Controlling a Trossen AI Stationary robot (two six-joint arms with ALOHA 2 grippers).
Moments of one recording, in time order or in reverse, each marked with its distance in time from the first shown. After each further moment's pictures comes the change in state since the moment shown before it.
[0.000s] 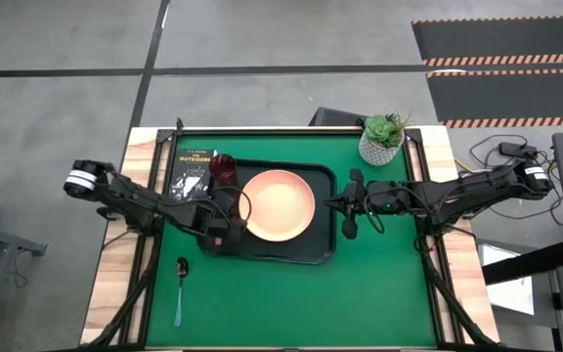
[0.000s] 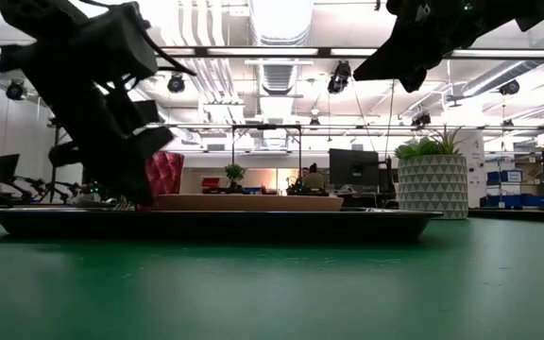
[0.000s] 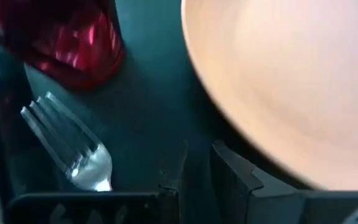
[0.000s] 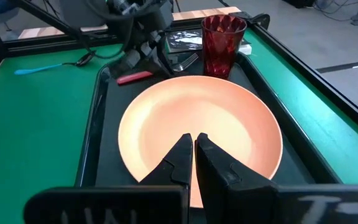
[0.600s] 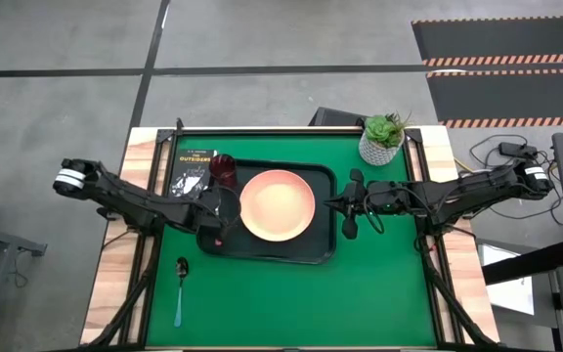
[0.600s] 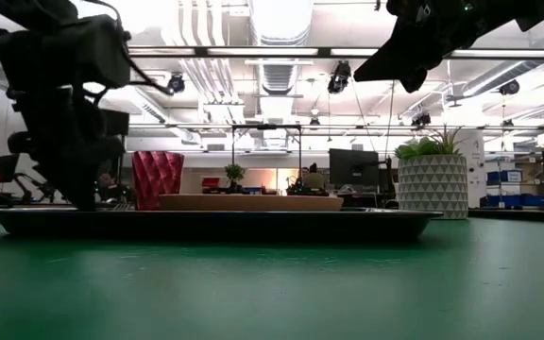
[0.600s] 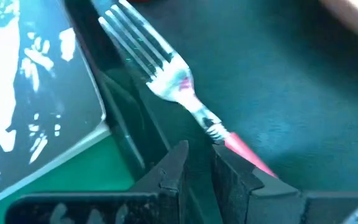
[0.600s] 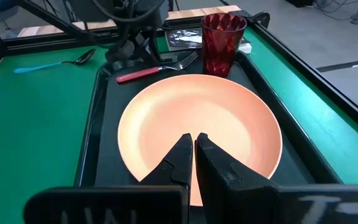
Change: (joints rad) left arm -0.001 -0.113 -0.021 -0.333 0.187 -0.033; right arm 0.000 0.000 0.000 -0.006 0.000 0.000
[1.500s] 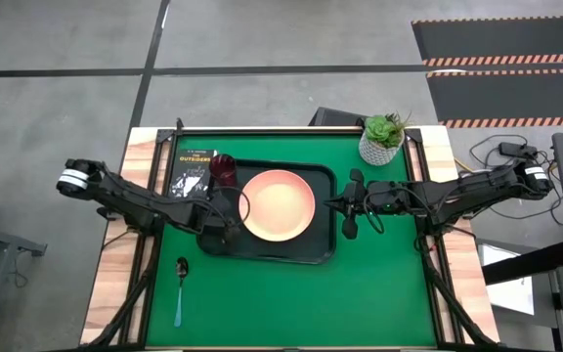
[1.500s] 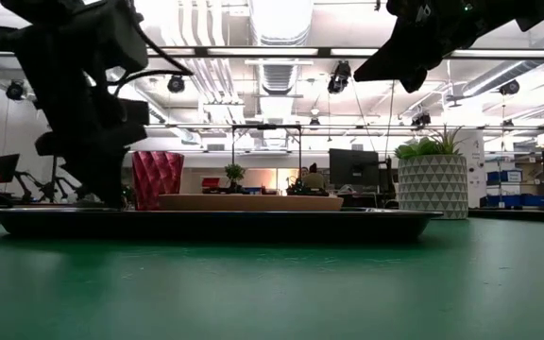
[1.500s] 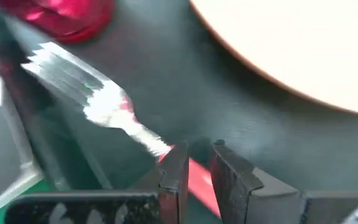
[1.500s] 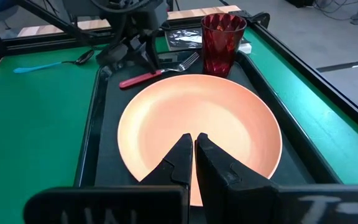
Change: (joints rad) left arm -0.002 0.041 0.046 0.144 0.005 0.108; right arm 0.000 0.000 0.000 0.000 0.000 -0.002
